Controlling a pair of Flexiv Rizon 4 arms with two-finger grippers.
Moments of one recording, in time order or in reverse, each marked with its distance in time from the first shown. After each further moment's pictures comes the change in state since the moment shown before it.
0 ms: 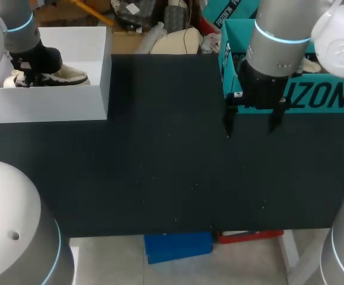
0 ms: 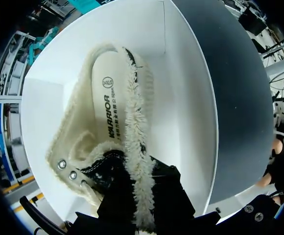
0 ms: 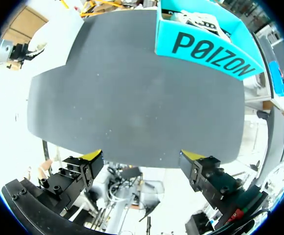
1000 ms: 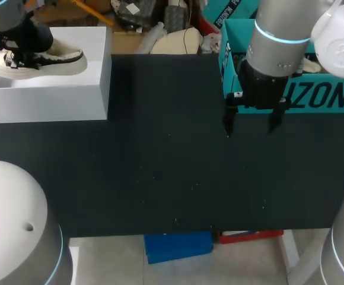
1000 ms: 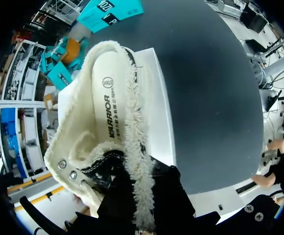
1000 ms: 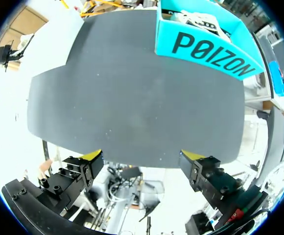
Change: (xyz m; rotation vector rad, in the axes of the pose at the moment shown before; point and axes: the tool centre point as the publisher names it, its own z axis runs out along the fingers) left arm 0.004 -0.008 -0.100 0.021 -0.122 0.018; right arm 0.000 0.000 0.000 0.000 0.000 0.000
